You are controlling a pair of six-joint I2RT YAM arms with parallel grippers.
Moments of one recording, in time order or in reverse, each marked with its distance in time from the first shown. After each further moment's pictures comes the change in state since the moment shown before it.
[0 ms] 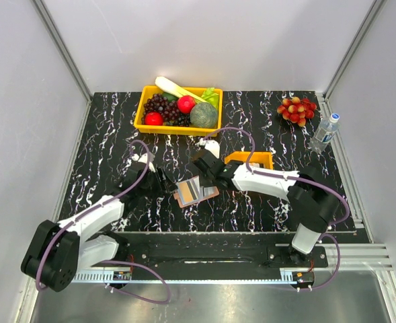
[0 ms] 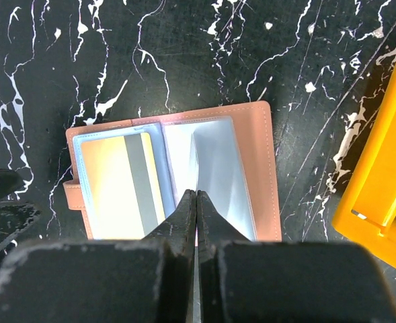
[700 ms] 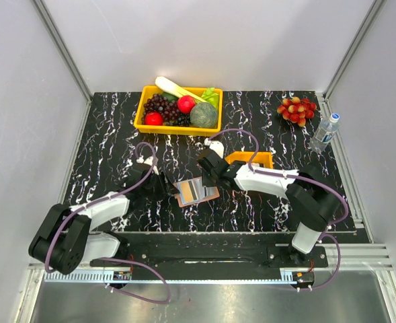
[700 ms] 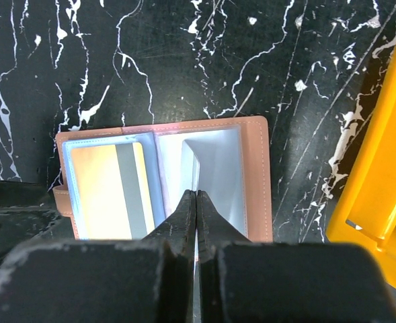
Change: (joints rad) left arm 0.000 0.136 -0.021 0.114 0.074 -0.020; right arm -0.040 -0.002 -0.060 0.059 -0.043 0.026
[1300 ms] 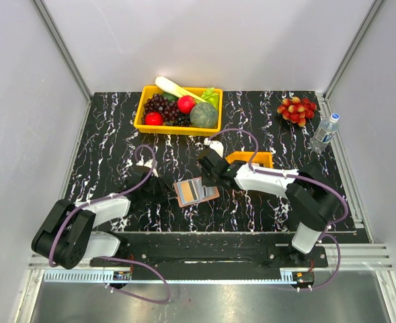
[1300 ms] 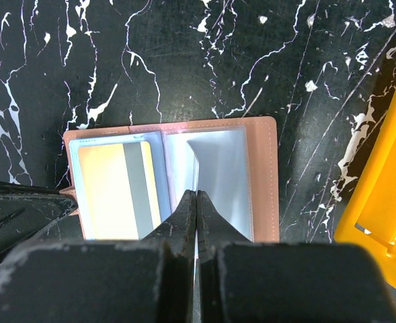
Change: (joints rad) left arm 0.004 0.065 -0.046 0.092 0.041 -0.050; right arm -0.005 0.003 0.000 0.017 -0.036 0.000
